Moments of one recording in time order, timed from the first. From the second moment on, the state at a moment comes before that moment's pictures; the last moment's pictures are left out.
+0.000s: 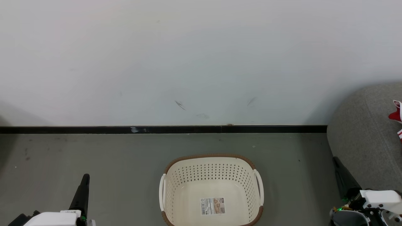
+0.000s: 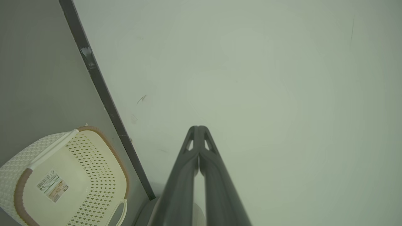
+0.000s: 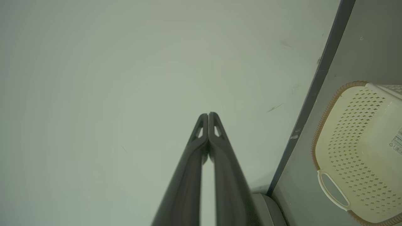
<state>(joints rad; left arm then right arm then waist) -0.05 0.06 0.04 0.27 -1.64 -0.12 0.08 -0.05 -0.11 -0.02 0.26 1.71 0.12 0.01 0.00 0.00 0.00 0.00</state>
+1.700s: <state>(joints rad) -0.06 0.06 0.04 0.28 -1.64 -0.12 0.08 -0.05 -0.11 -0.02 0.26 1.70 0.12 0.02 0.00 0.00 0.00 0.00</state>
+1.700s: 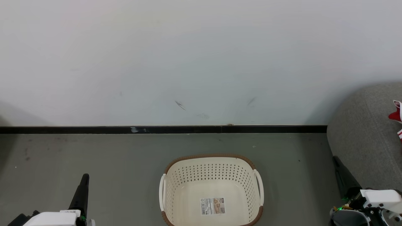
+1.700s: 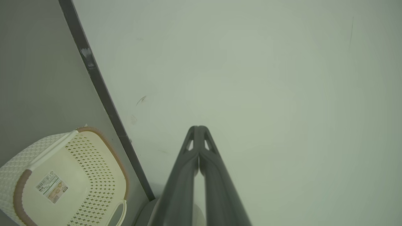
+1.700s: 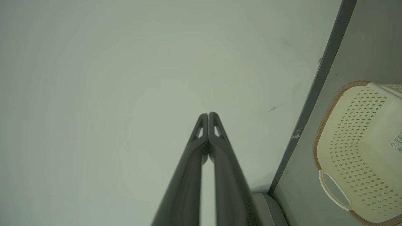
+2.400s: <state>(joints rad) -0.06 0.06 0.04 0.28 -1.64 -0.12 0.08 -0.06 -0.11 -0.03 0.26 1.70 0.12 0.02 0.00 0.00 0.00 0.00</state>
